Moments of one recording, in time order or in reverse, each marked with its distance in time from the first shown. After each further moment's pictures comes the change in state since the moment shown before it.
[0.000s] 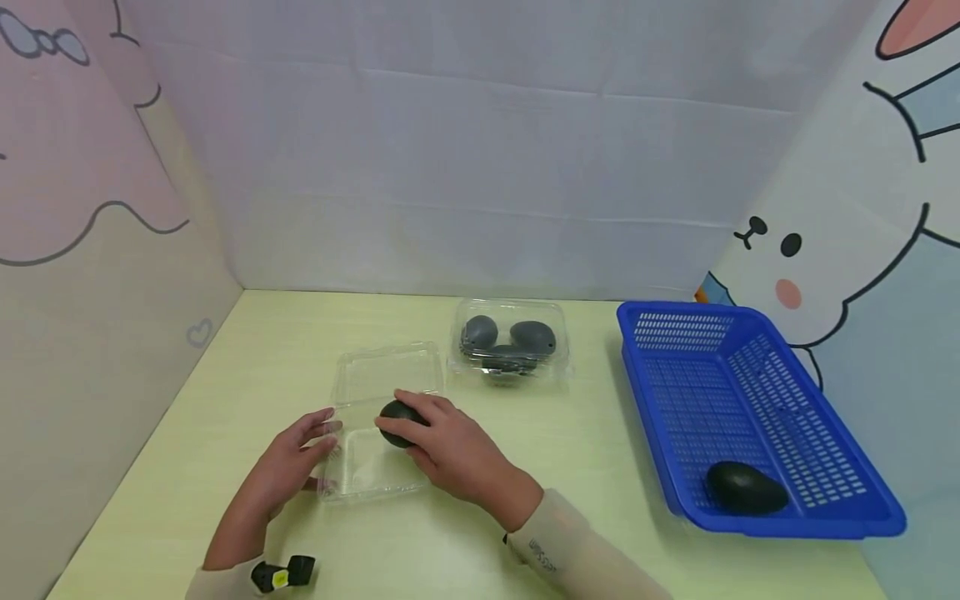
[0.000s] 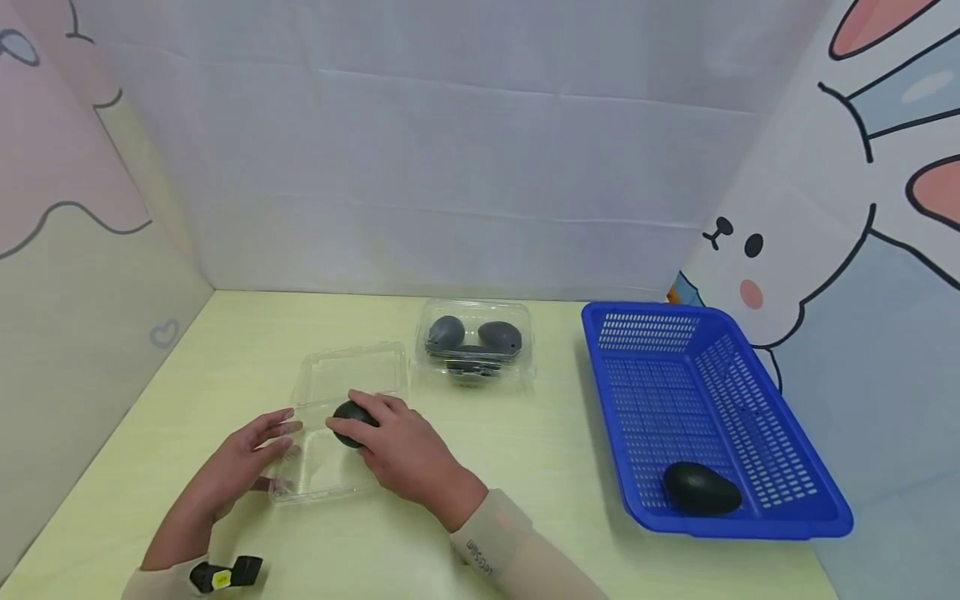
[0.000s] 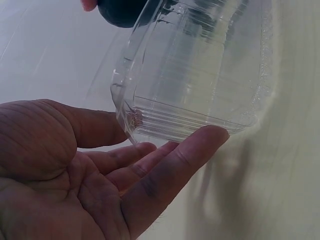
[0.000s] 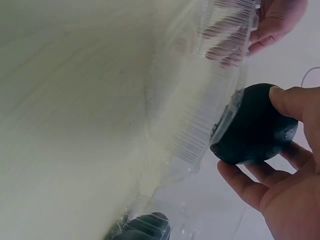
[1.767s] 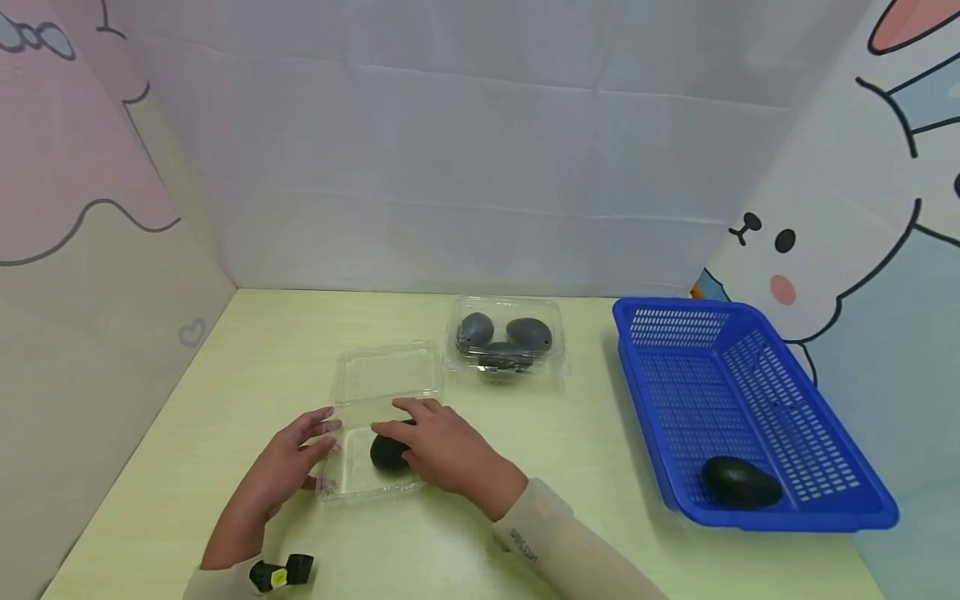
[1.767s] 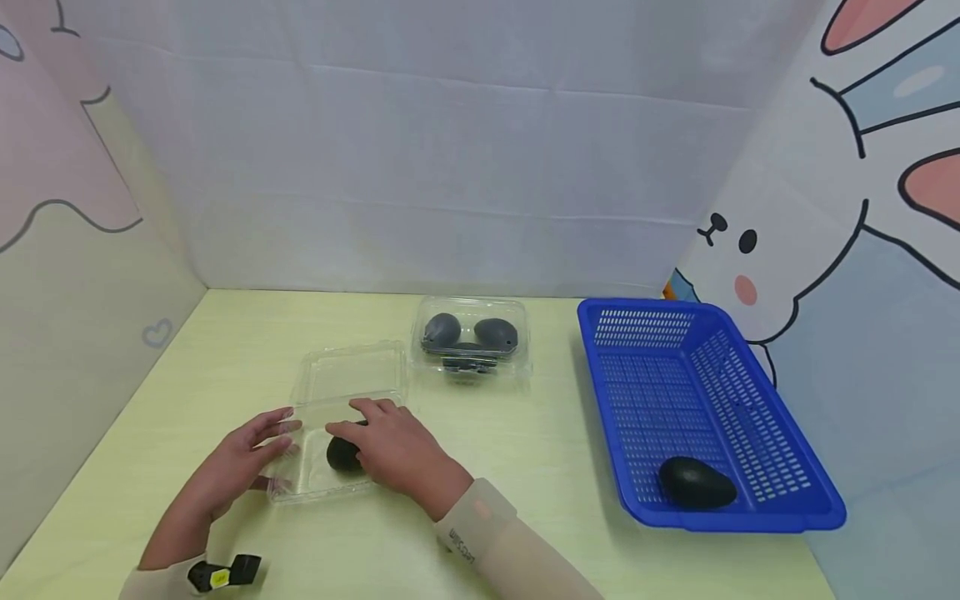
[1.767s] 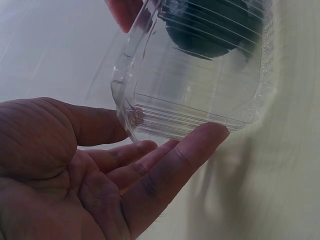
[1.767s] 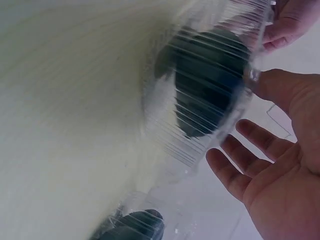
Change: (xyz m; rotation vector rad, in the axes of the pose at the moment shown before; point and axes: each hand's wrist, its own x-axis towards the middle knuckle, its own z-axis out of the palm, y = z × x) left_hand 0.001 0.001 0.004 -0.002 -0.008 0.008; right_hand 0.013 0.000 0.009 -0.148 -0.186 0.062
